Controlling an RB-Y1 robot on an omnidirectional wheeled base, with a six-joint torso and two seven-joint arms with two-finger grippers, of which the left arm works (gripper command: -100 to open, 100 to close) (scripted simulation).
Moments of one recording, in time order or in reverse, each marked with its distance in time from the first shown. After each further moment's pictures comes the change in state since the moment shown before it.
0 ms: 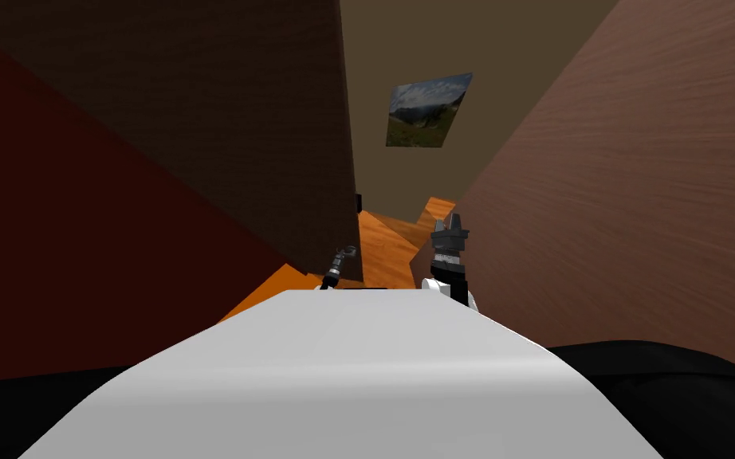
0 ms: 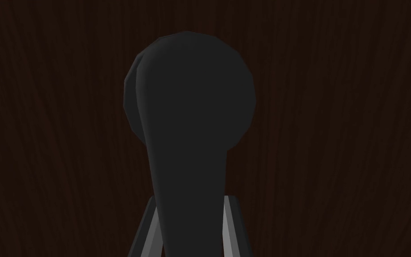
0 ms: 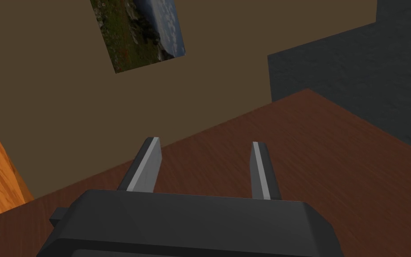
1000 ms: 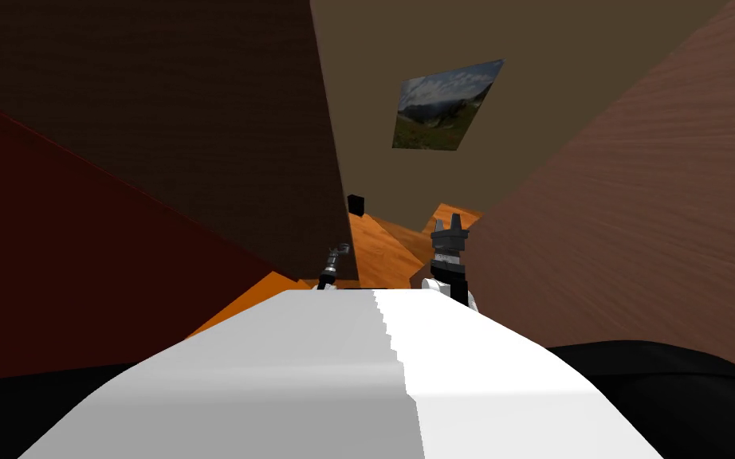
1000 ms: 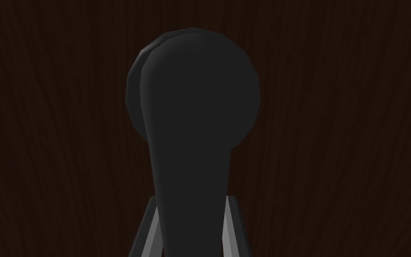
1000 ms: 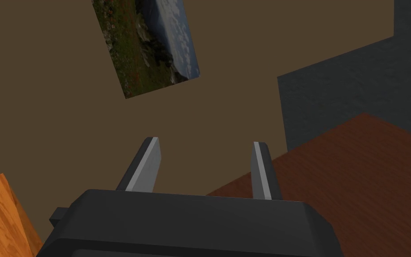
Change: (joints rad) arm -0.035 -0.044 0.143 0.053 0.054 -0.014 -0.048
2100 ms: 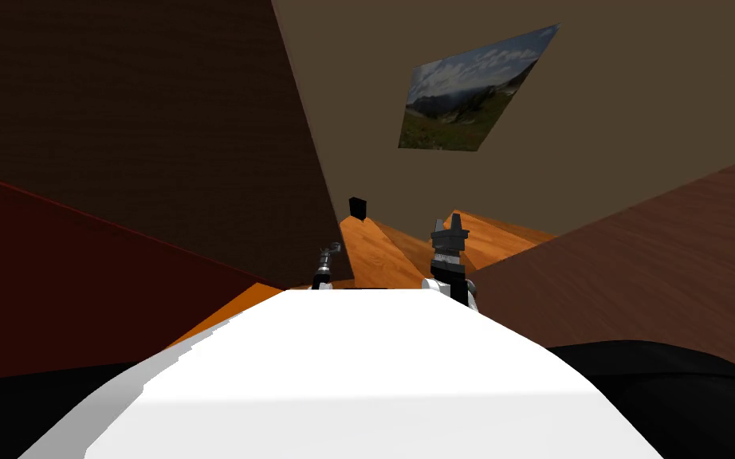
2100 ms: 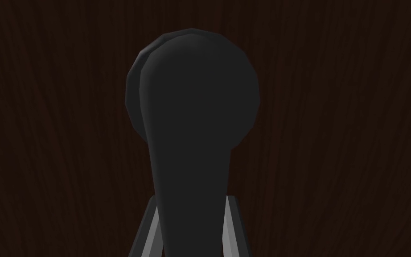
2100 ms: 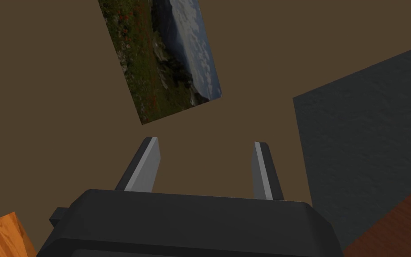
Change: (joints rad) arm -0.011 0.004 0.116 0.011 0.056 0.002 -0.034
